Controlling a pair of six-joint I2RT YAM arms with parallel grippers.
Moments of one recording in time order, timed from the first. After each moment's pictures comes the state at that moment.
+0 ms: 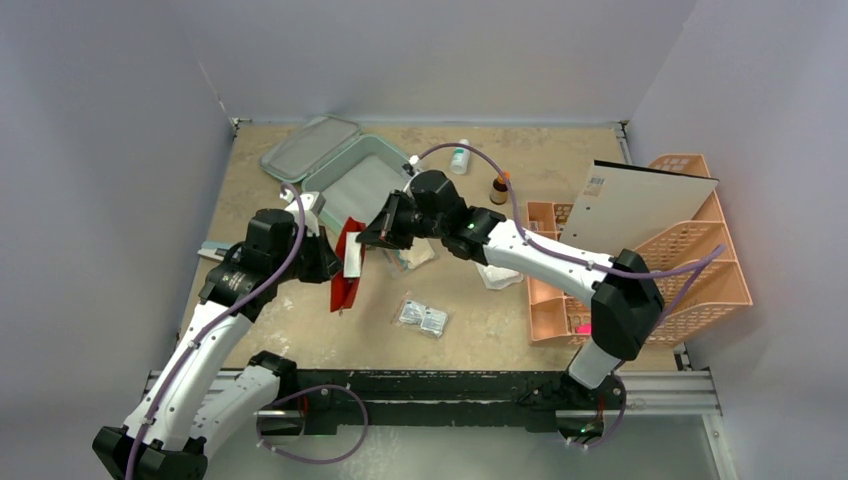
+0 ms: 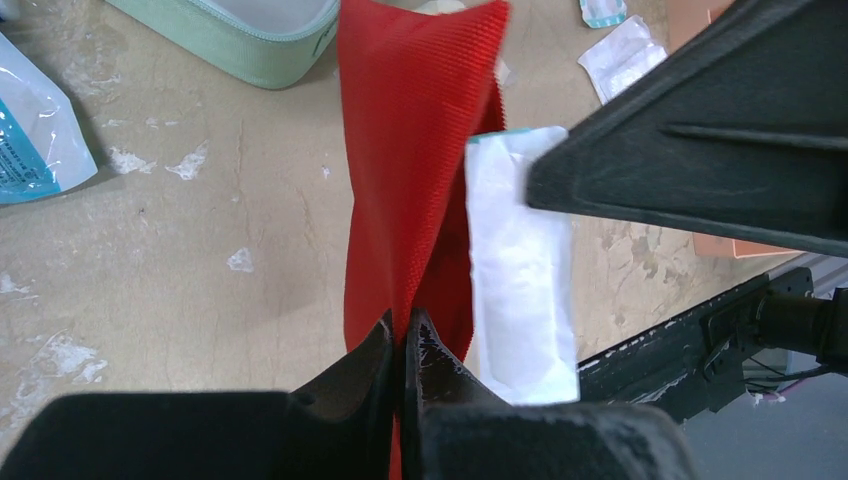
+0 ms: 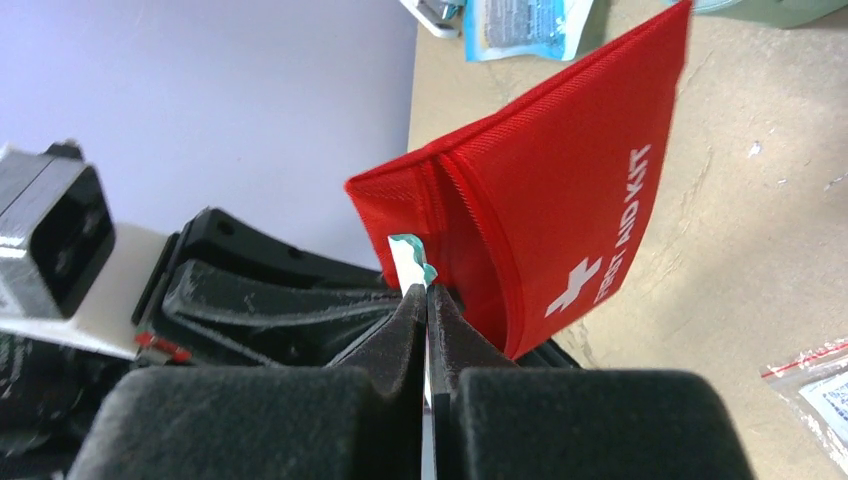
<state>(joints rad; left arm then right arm) -0.34 0.82 0.87 -0.75 0.21 -0.36 0.88 1.64 1.32 -0.12 -0.28 1.15</state>
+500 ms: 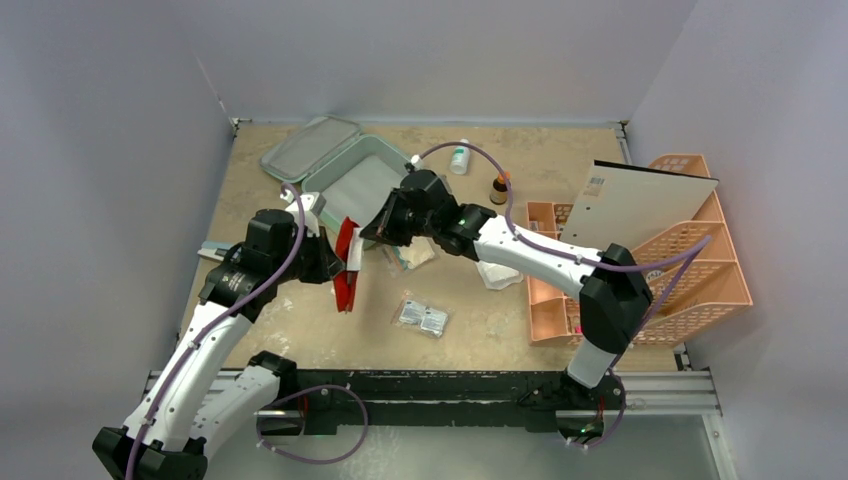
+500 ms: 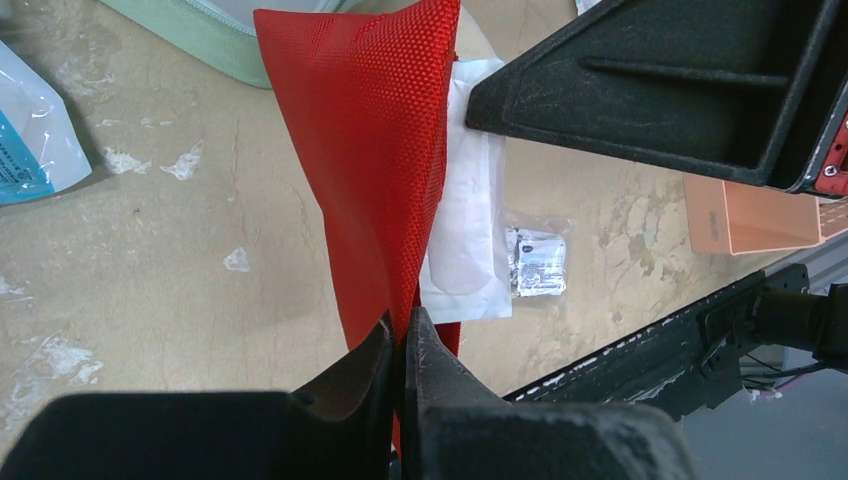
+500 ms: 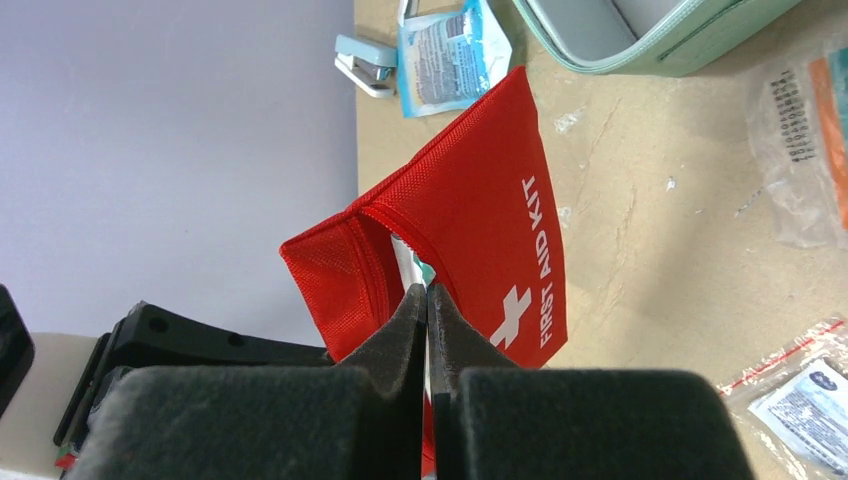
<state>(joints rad) -0.34 0.82 0.87 -0.75 0.21 -0.36 0.90 1.71 1.38 -0.19 -0.13 1.15</state>
